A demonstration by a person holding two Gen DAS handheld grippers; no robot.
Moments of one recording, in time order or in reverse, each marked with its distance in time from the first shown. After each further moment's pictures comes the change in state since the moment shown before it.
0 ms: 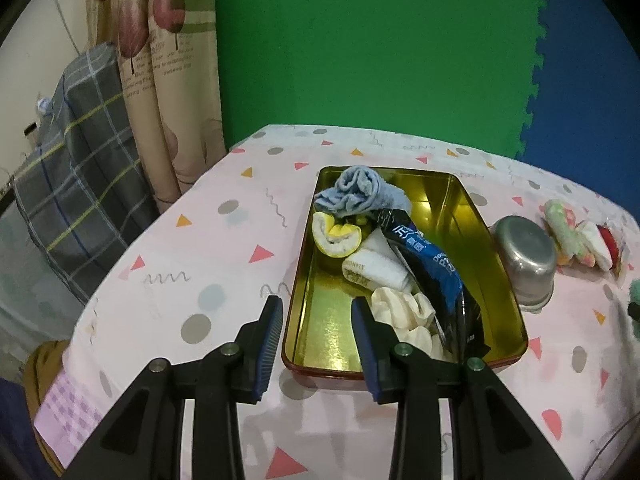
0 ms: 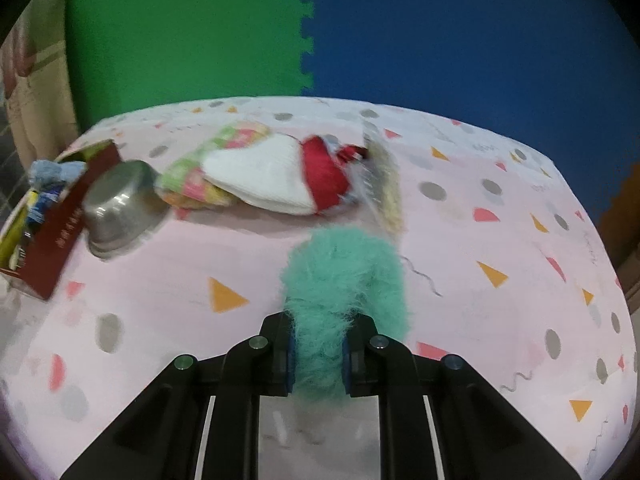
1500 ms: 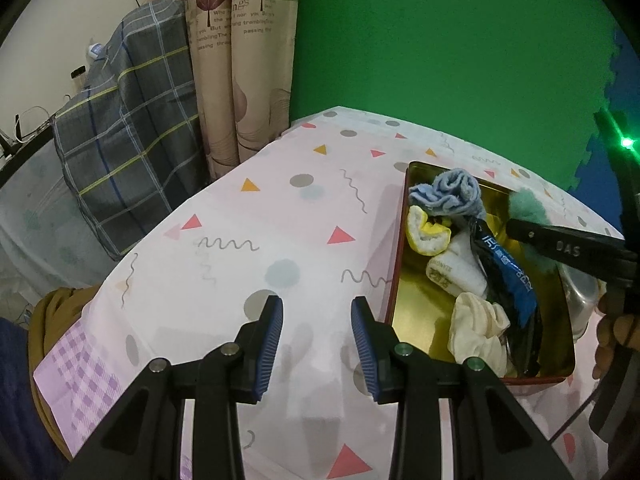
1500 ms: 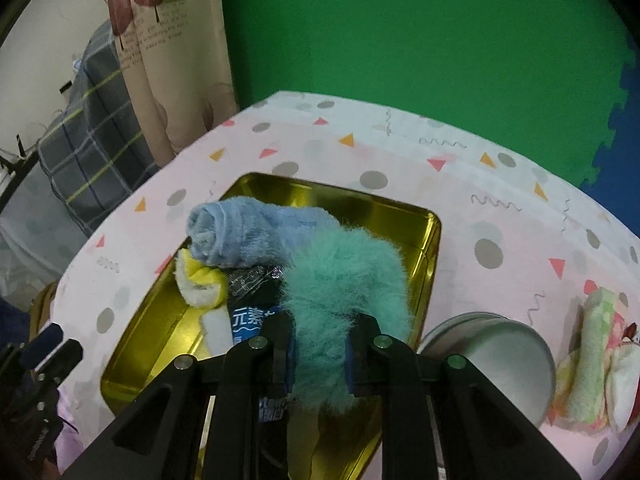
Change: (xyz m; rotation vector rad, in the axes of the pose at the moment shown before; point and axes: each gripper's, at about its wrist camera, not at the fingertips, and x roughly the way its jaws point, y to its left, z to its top) left arm 0.005 0.055 -0.007 -0.176 0.048 0.121; right arm 0.084 0.294 0.111 -0.280 0.097 0.378
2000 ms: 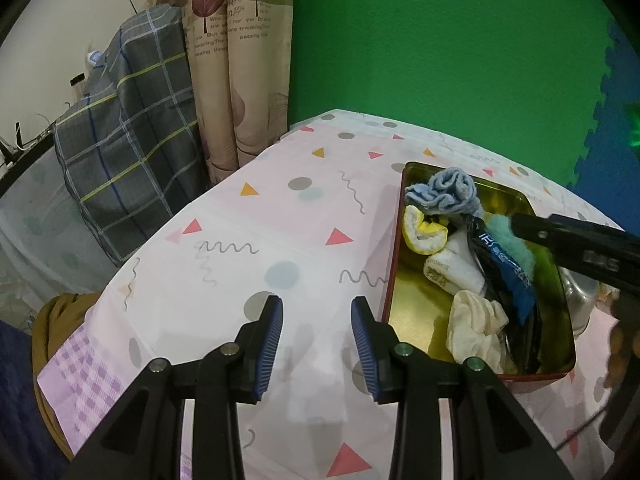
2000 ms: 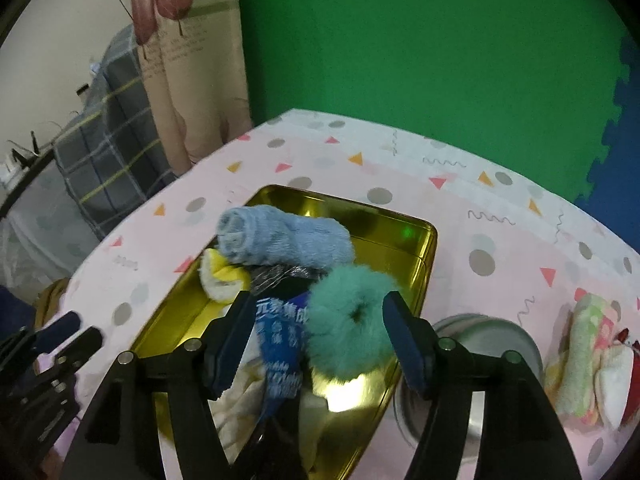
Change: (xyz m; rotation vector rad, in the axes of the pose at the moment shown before) left arm -0.004 -0.003 -0.002 0.019 -0.015 0.007; right arm -0.043 0.004 -0.015 -0.019 -0.094 0.044
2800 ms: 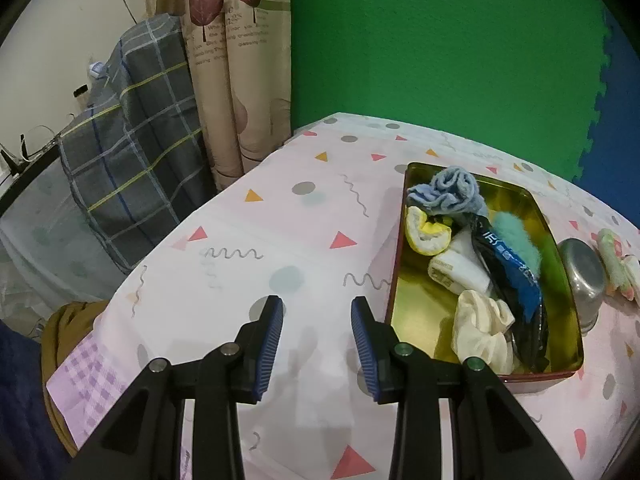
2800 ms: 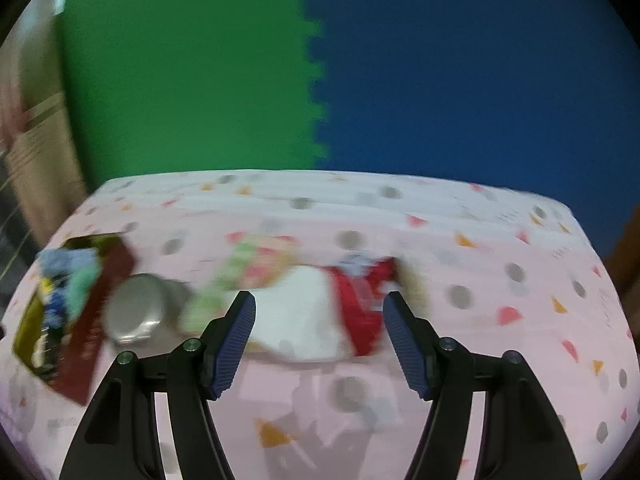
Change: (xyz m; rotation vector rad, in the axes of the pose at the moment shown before) left arm 0.000 -0.005 0.001 0.027 -0.017 0.037; right arm -0.141 -0.240 -0.096 0.342 -0.117 -0.471
